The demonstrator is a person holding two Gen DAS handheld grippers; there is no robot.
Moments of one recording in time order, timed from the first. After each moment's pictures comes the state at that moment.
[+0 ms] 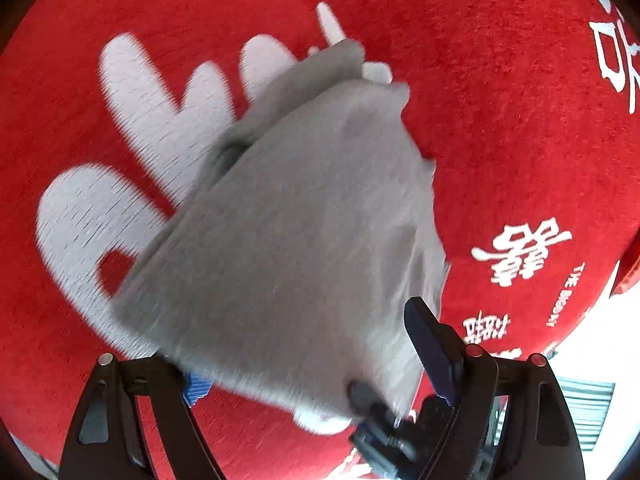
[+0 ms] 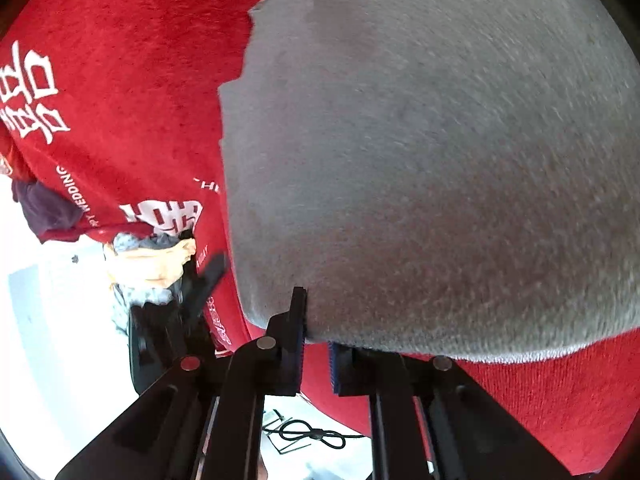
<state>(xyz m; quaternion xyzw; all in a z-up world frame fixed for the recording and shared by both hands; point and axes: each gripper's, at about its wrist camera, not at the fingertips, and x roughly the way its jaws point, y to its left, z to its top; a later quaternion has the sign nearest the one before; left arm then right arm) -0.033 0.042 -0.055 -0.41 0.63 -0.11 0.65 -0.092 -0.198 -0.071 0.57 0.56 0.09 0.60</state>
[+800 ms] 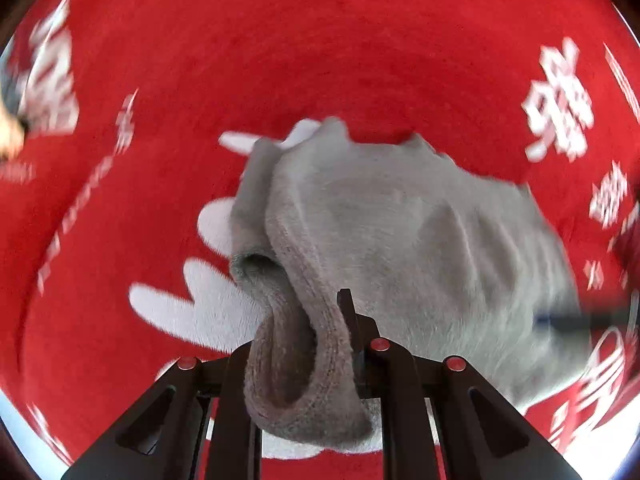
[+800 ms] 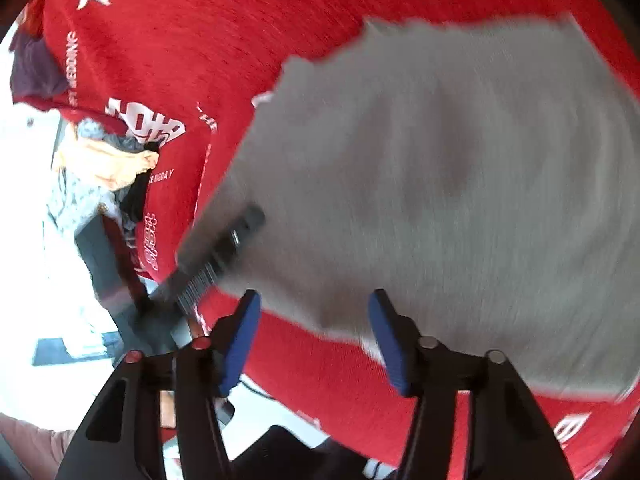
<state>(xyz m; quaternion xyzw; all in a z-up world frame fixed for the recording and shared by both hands) -0.023 -0.022 -0.002 0.03 0.54 -0.15 0.82 -0.010 -0.202 0.007 0.31 0.65 0.17 0.68</state>
